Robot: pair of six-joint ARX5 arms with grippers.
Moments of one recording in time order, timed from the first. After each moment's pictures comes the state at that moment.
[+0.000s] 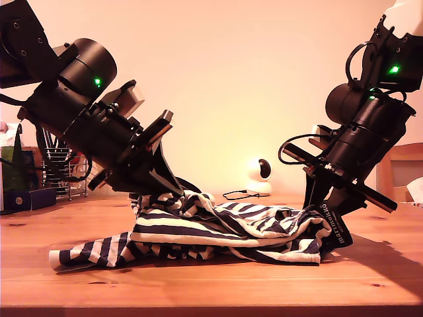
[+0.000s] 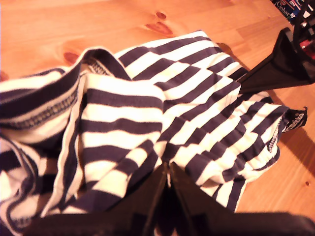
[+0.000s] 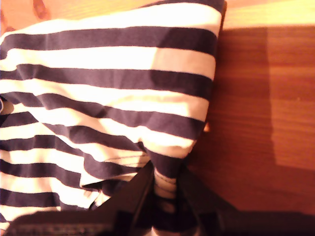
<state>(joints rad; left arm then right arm) -0.45 1.74 0.91 0.11 0.49 -0.21 0.21 1.93 1.21 -0.49 -0.46 0.30</state>
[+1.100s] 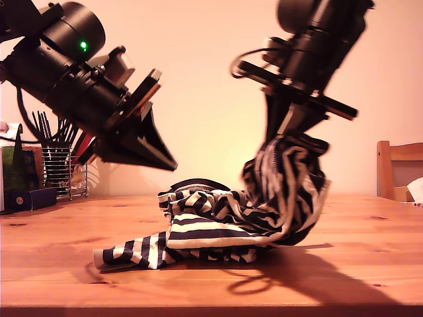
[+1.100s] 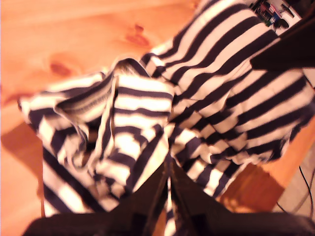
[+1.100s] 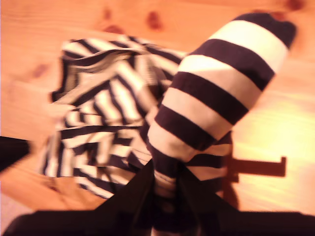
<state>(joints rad) -0.45 1.60 0.91 -0.06 0.53 -0.21 0.46 1.72 1.39 -0.72 -0.22 0.31</state>
